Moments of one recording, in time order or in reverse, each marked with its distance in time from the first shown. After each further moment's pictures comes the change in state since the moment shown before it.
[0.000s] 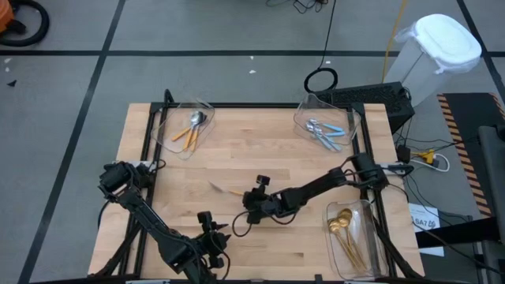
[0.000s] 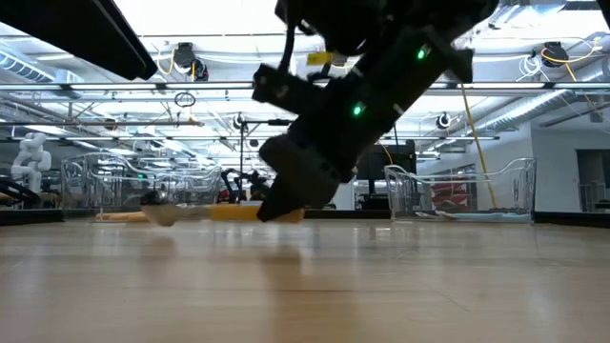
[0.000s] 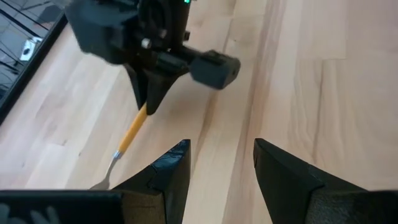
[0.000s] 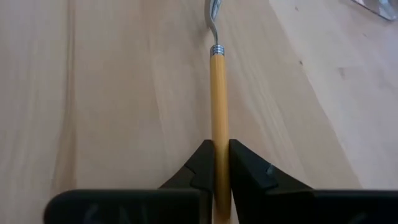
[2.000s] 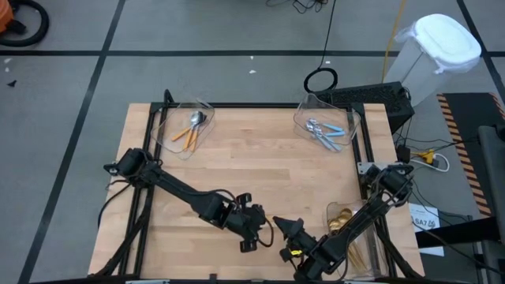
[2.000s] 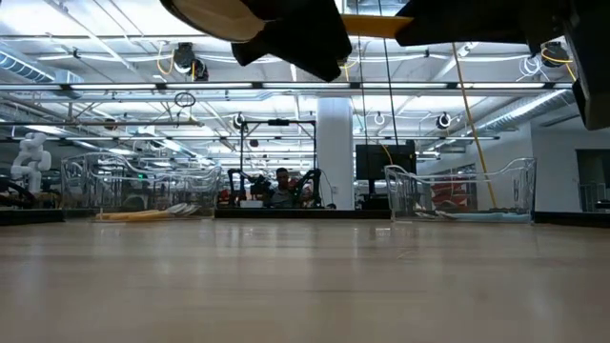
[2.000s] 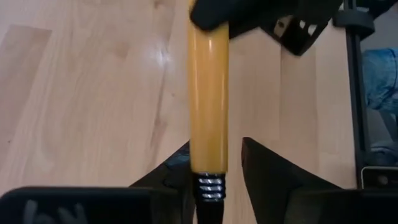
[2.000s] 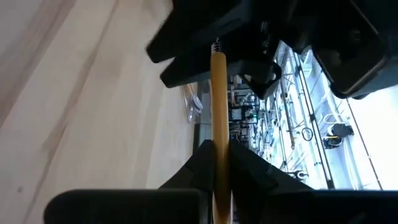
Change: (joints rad) left arm 0.389 -0.002 0.140 0.291 0.635 0.364; right arm 0.504 -0.127 0.004 -0.370 0.840 -0.554
